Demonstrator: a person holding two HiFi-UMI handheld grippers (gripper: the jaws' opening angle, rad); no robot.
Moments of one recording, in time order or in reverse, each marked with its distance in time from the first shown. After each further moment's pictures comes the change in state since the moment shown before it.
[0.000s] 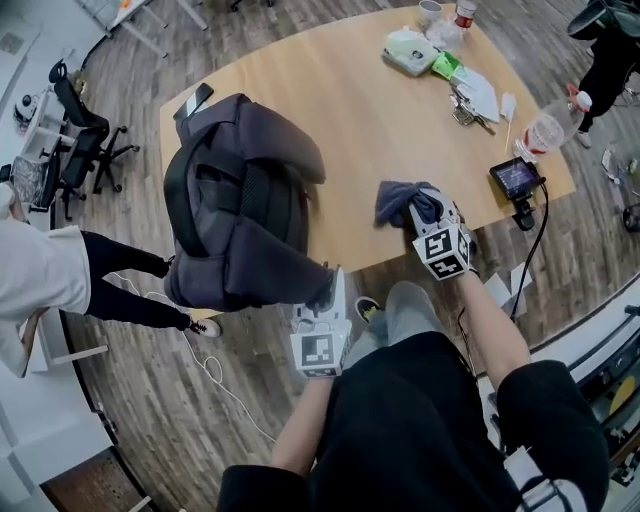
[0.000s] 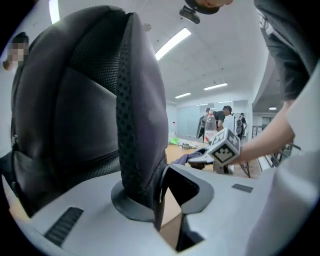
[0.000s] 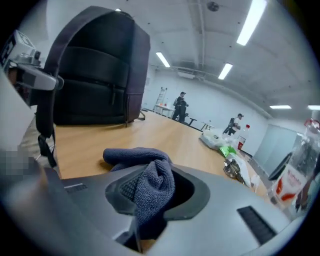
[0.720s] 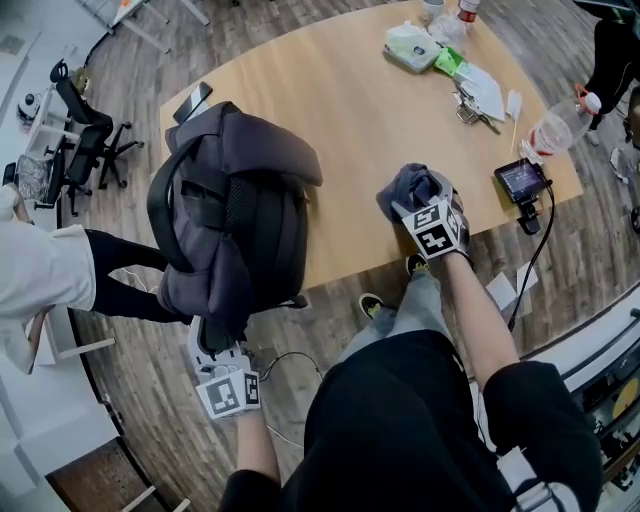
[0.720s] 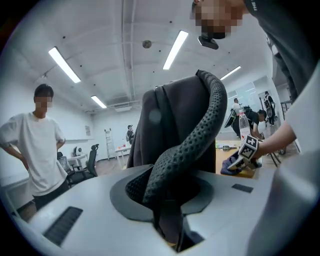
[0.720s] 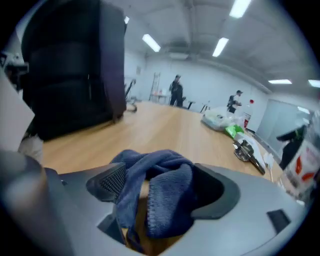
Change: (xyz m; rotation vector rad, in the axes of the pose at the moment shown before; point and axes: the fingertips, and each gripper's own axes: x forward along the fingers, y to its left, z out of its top) left arm -0.127 0.160 0.063 0.120 -0.074 0.381; right arm 0.047 -0.014 -0.016 0.195 0.142 0.065
